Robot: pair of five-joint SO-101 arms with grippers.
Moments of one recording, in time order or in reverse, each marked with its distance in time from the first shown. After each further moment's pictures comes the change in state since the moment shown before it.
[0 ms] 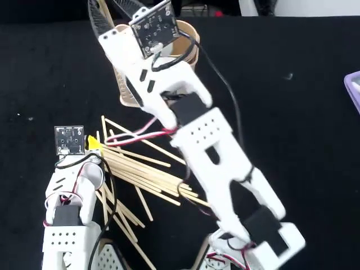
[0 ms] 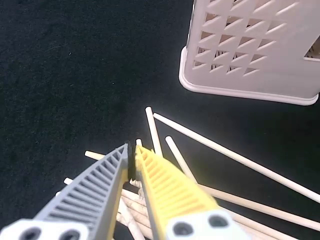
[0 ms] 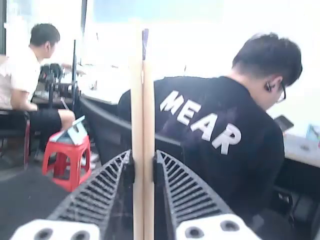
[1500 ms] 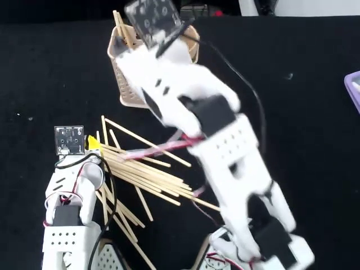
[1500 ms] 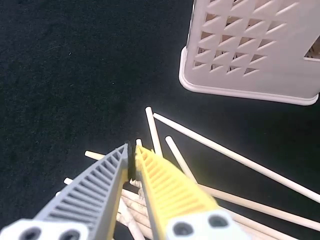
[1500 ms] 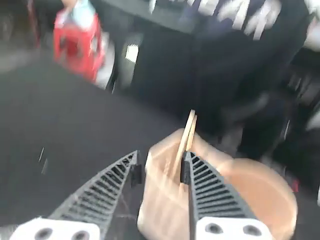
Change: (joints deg) left arm 0.0 0.0 0.0 0.0 0.0; right arm 1.1 -9.8 -9.2 54.5 -0.2
